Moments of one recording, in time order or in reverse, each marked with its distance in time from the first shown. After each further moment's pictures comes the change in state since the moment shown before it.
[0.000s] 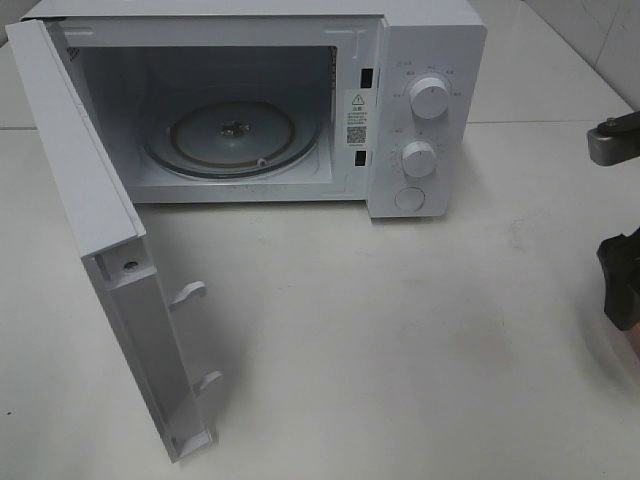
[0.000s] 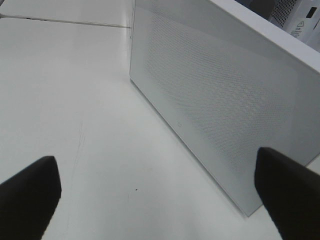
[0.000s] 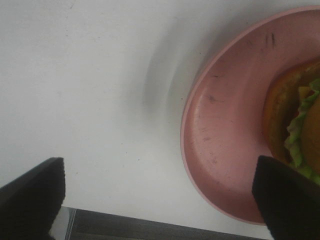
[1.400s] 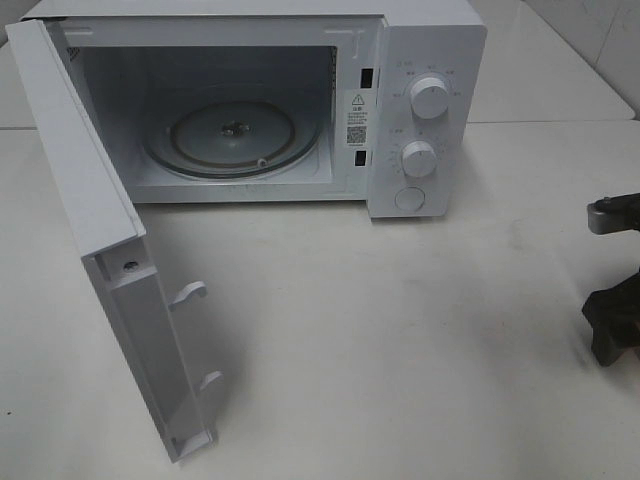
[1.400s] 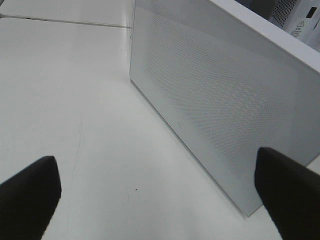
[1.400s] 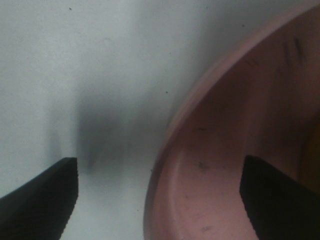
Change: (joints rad) left arm 0.000 0.000 0.000 0.000 0.001 0.000; right arm -0.184 0.309 0.118 0.010 -0.420 0.003
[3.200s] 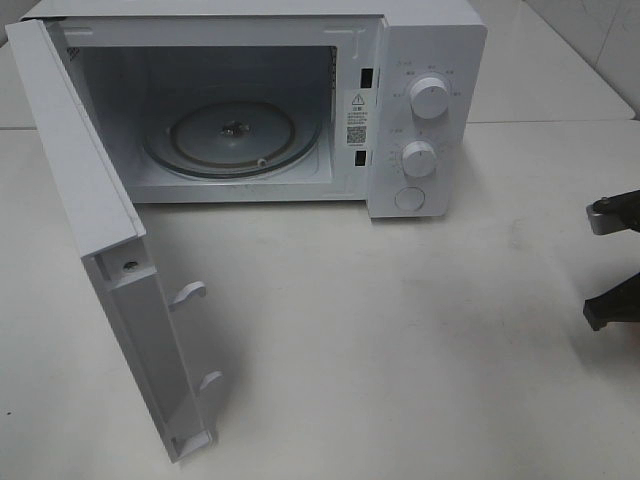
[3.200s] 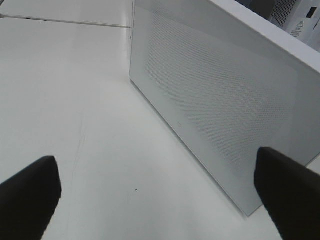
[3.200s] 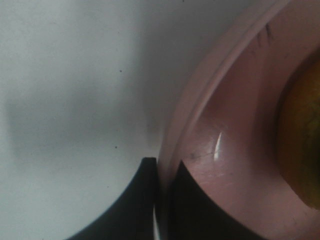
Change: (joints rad) left arm 0.000 0.000 0.000 0.000 0.000 0.000; right arm 0.141 -0.030 0.000 -0.332 0.127 0.461
